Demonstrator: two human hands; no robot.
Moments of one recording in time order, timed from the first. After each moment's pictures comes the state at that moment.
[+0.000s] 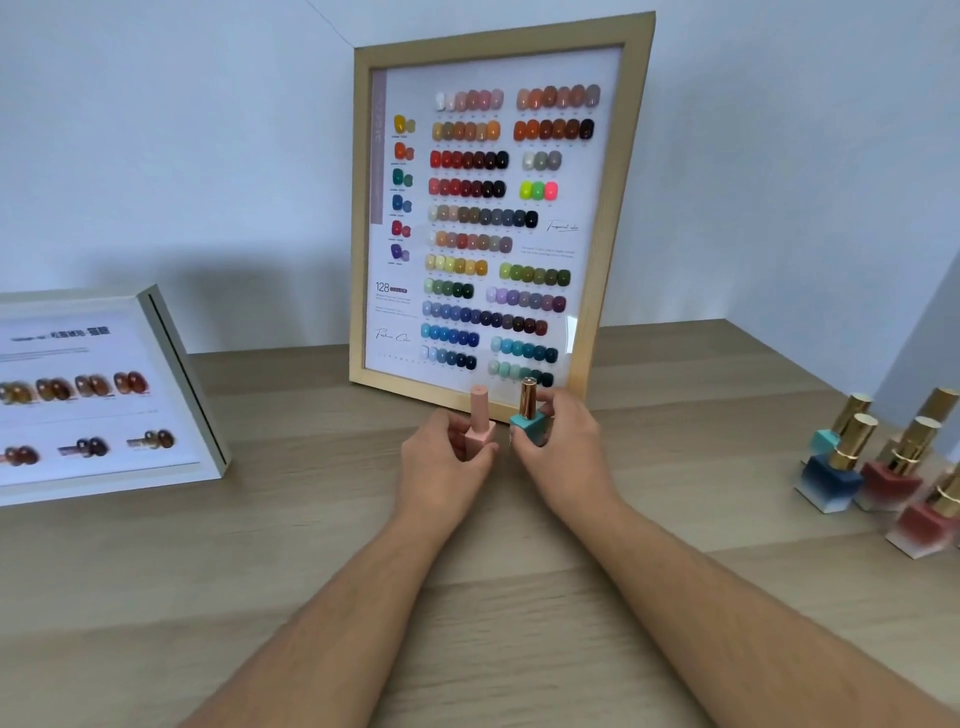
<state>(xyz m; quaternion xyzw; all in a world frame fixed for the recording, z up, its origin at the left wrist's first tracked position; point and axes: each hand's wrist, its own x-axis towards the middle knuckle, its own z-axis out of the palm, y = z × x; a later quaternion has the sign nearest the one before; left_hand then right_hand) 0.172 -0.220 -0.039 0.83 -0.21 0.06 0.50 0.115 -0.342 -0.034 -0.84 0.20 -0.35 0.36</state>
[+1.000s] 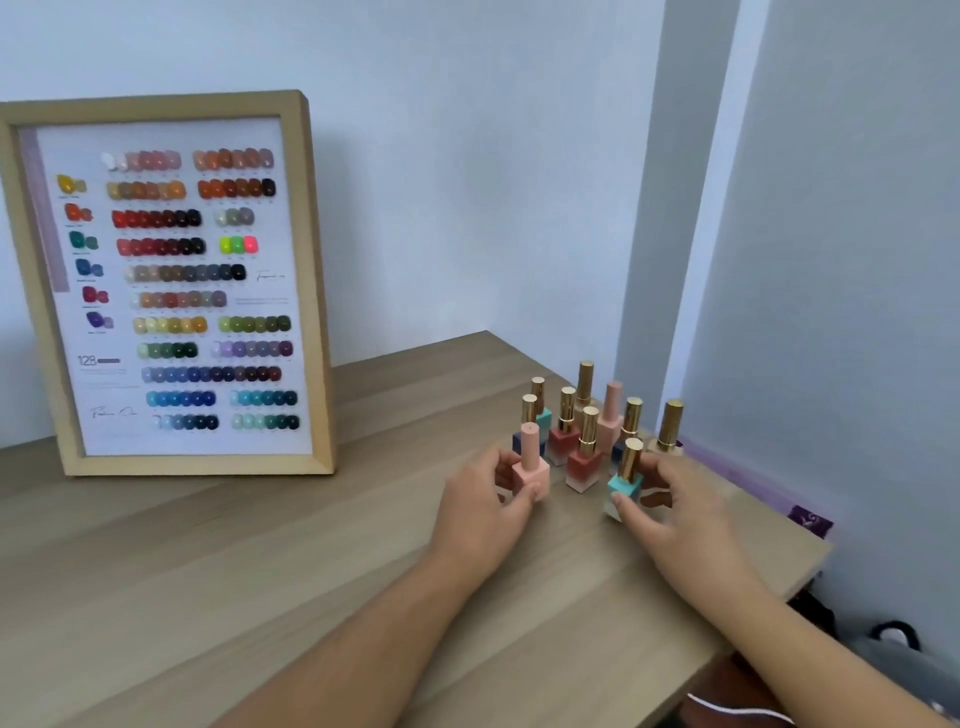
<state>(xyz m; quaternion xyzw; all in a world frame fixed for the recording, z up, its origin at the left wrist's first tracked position) -0.003 -0.383 -0.031 0.73 -0.47 -0.07 0.48 -0.177 -0.474 -0.034 -0.81 0.35 -0.41 0.24</state>
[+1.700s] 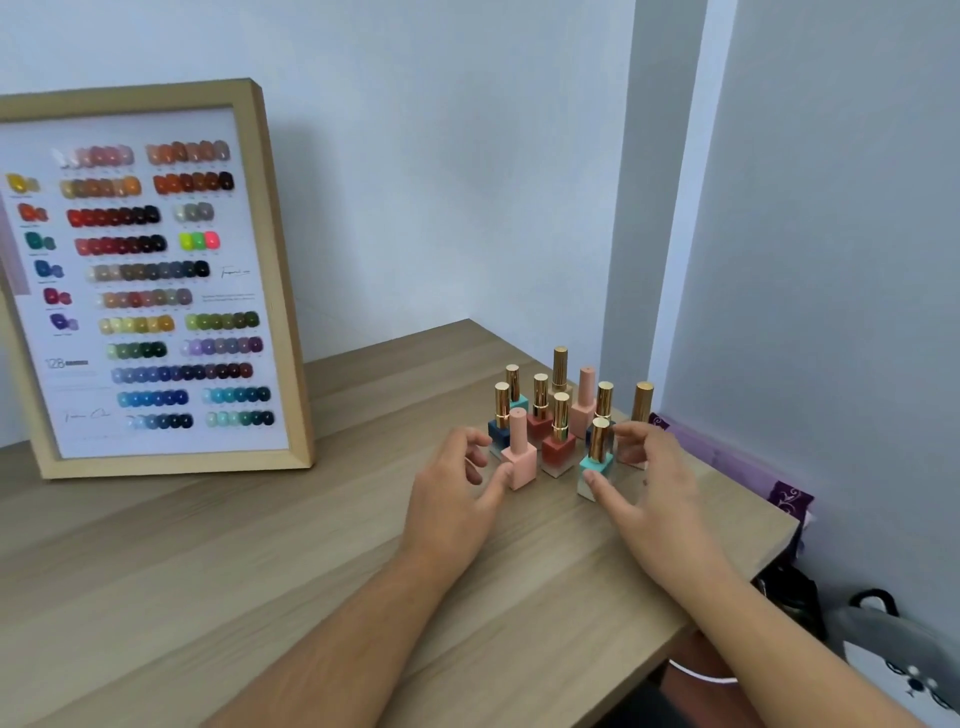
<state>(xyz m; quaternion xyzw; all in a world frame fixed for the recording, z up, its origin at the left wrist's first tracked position) -0.009 -0.380 -0.033 0.74 -0.48 0.01 0.48 -0.182 -0.476 -0.033 -0.78 0.36 -0.43 0.26</state>
